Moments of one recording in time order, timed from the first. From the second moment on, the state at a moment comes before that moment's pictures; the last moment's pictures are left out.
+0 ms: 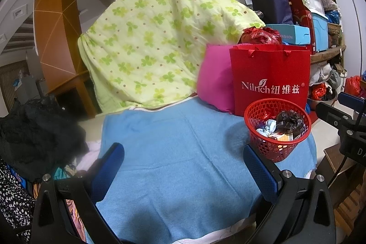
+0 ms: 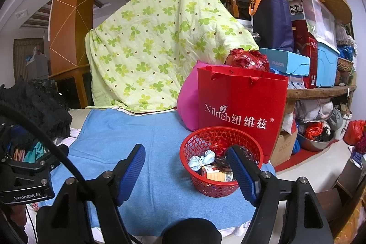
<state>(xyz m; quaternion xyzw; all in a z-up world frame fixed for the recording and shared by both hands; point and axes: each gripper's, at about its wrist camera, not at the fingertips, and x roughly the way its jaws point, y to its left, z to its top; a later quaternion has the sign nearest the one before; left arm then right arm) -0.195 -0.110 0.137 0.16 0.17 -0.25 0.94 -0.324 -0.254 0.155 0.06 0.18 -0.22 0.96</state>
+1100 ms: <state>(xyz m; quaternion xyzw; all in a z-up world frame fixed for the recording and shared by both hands) -0.197 -0.121 0.130 0.19 0.17 -0.25 0.93 -0.329 -0.263 0.146 0.08 0.18 -0.23 0.95</state>
